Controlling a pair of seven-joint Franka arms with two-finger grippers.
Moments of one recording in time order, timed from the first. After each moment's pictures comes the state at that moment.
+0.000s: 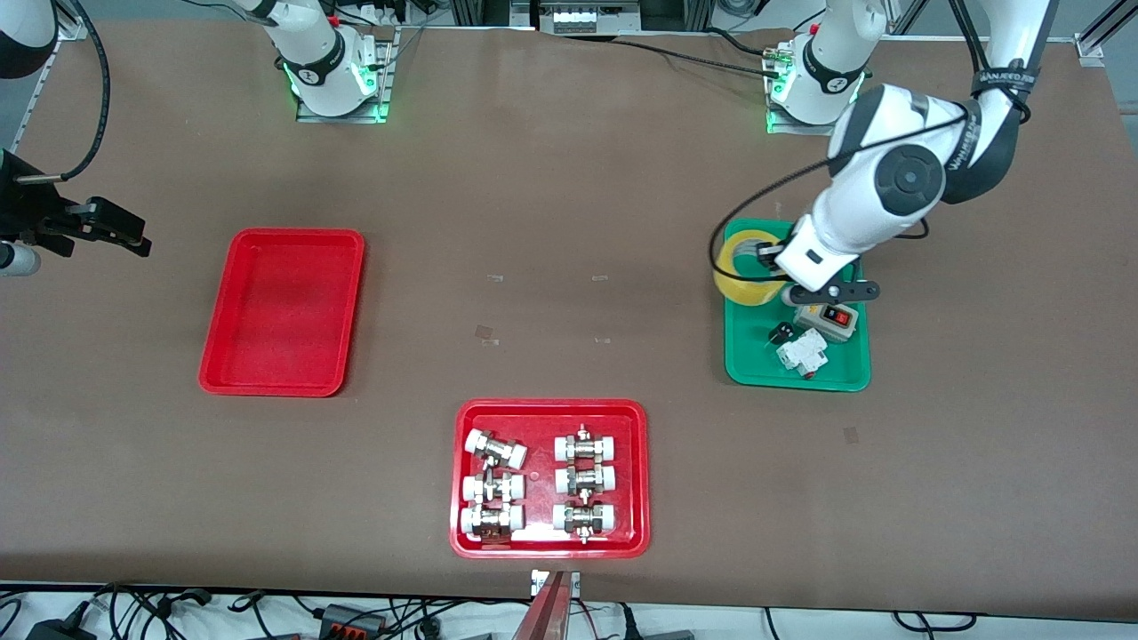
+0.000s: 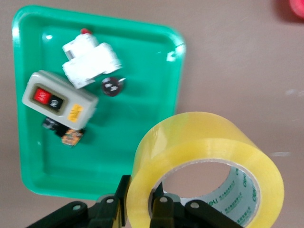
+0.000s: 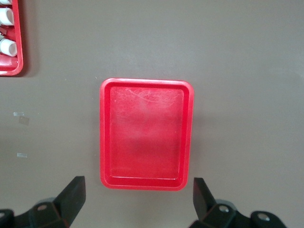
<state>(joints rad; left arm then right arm) -0.09 0.14 -0.28 -1.98 -0.06 1.97 -0.46 -0.01 0.07 -0.02 -1.59 -0.01 1.66 -0.05</state>
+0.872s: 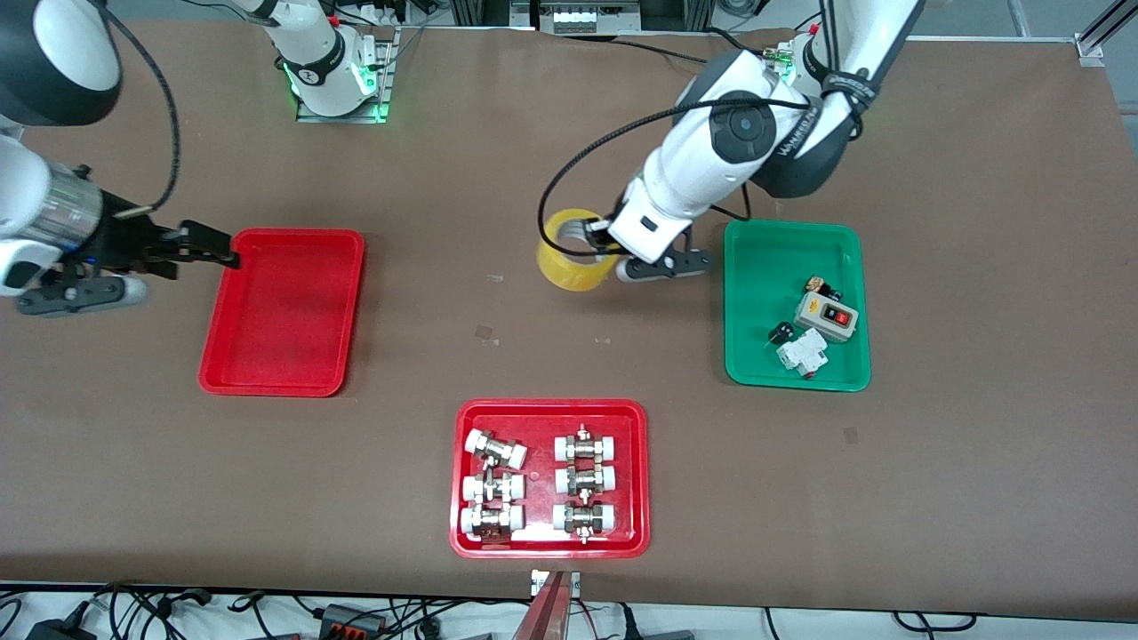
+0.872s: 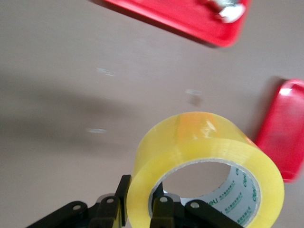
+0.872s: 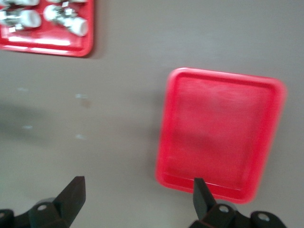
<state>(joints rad) -0.40 0.31 -0.30 -1.72 -0.38 2.20 -0.77 0.08 0.17 -0.01 -1.60 0.23 1.66 -0.08</state>
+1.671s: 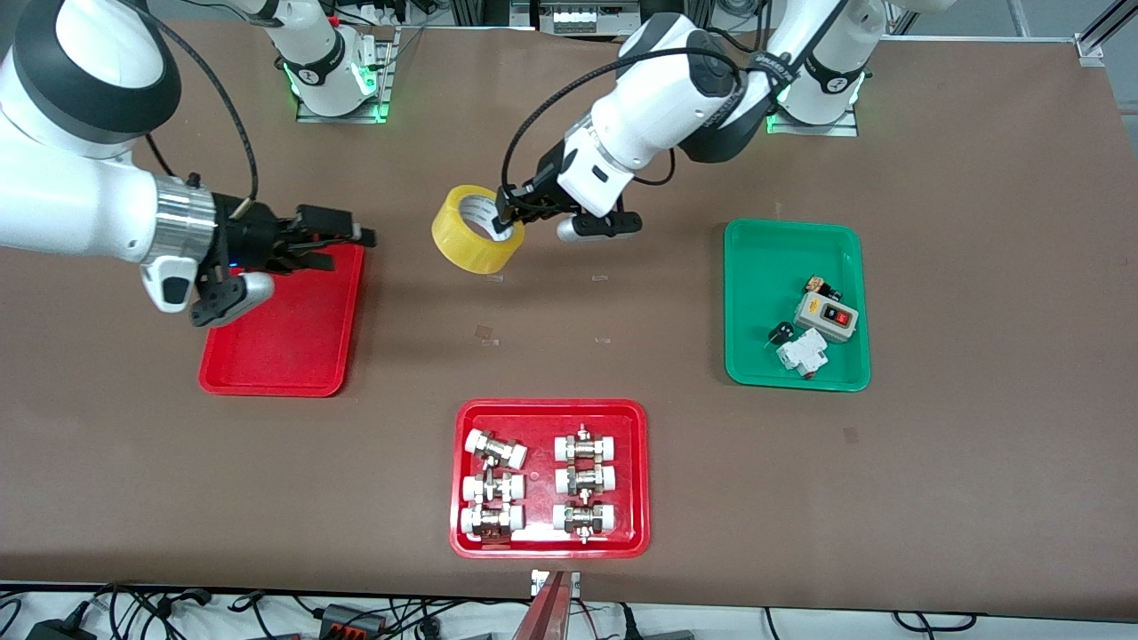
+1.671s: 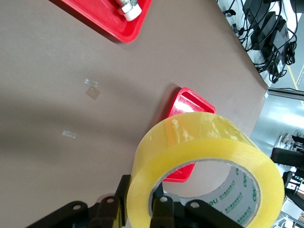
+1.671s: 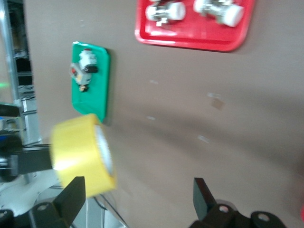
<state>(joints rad) -0.56 0.34 -0.30 -1.72 -0.60 2.61 -0.84 0.20 0.23 -0.01 -1.58 0.70 1.66 -0.14</state>
